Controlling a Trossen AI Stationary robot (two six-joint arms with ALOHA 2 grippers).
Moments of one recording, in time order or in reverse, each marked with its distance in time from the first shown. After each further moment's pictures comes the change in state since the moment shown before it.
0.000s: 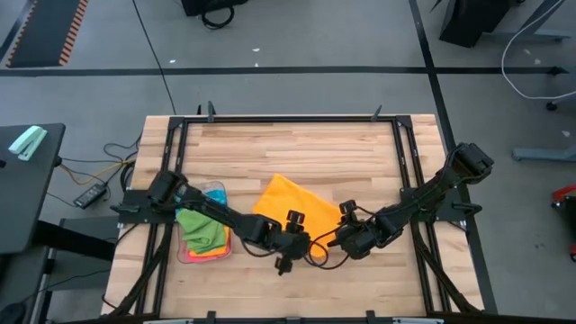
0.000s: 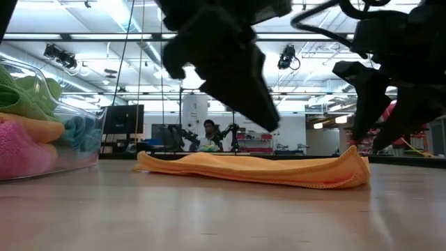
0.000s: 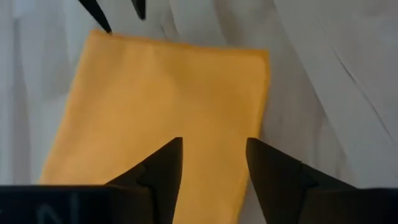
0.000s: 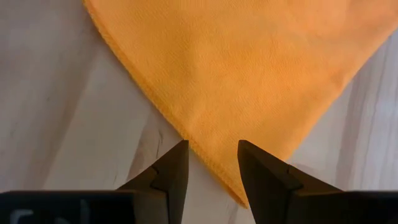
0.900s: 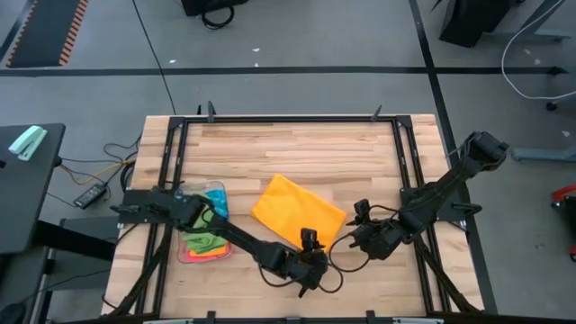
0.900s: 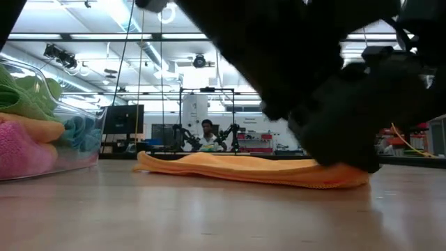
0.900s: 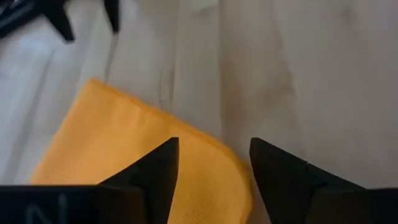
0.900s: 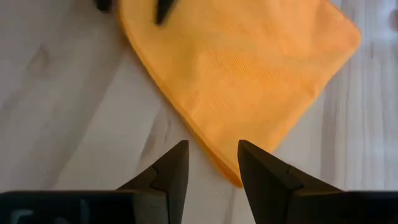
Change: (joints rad) left arm -0.092 0.337 0.309 0.113 -0.318 -0.150; right arm 0.133 -0.243 -0.199 0.124 0.109 0.009
